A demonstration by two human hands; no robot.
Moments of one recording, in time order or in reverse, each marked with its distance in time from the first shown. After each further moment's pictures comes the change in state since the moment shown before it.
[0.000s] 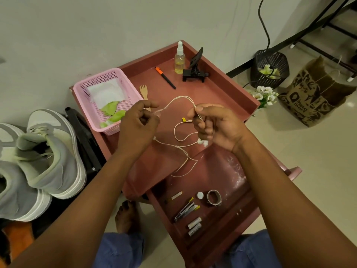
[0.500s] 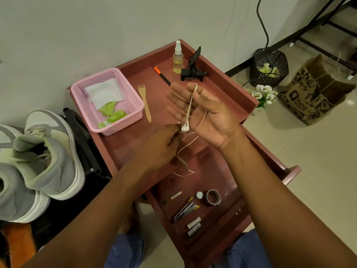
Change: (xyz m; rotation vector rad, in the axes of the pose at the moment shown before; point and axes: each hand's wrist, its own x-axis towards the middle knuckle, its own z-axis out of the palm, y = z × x) left_hand -0.025 -0.002 0.034 0.299 -0.470 0.180; right_hand 0.015 -0.002 0.027 0.490 -0.119 -0.169
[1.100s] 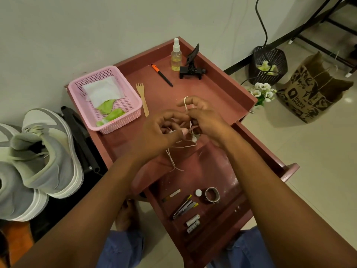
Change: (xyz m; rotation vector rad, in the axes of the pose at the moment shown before) left_hand 0.006 0.015 -0.019 -0.472 0.064 -0.012; right_hand -0.004 0.002 -0.002 -0.879 0.370 0.148
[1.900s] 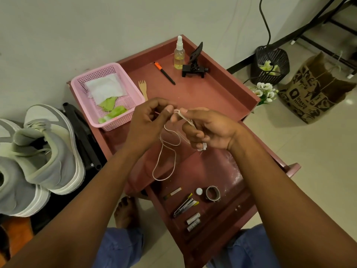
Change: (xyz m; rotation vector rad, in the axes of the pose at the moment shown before) left_hand 0.008 -0.009 -0.016 0.034 0.258 0.058; right_hand -0.007 -0.002 -0.009 0.268 -0.562 0.153
